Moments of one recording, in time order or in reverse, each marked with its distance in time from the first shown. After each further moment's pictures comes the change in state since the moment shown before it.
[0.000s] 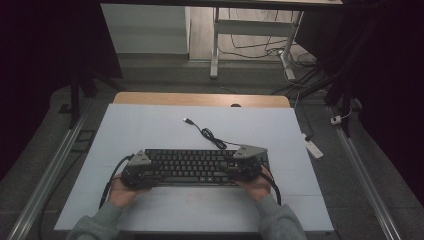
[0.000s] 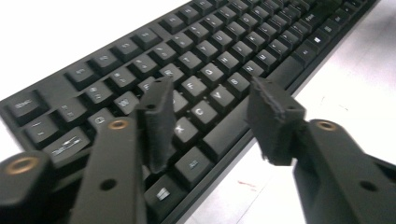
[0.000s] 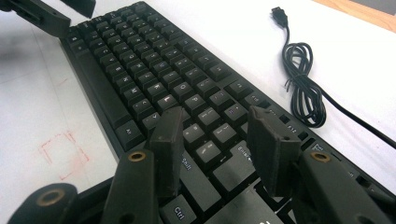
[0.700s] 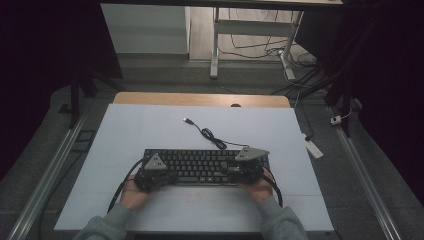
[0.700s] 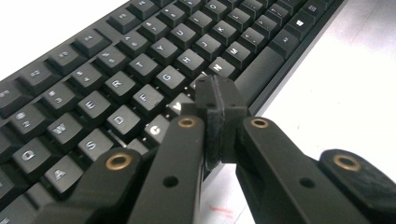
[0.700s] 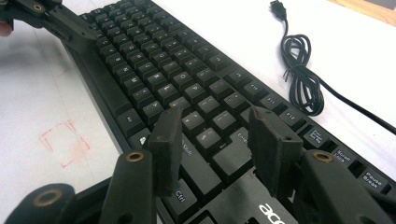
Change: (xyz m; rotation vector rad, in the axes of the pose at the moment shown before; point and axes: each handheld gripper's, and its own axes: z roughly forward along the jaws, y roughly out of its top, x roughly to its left) left arm -0.022 0.008 0.028 0.062 -0.027 0.099; right arm 0.001 -0.006 -0.004 0.006 -0.006 0.000
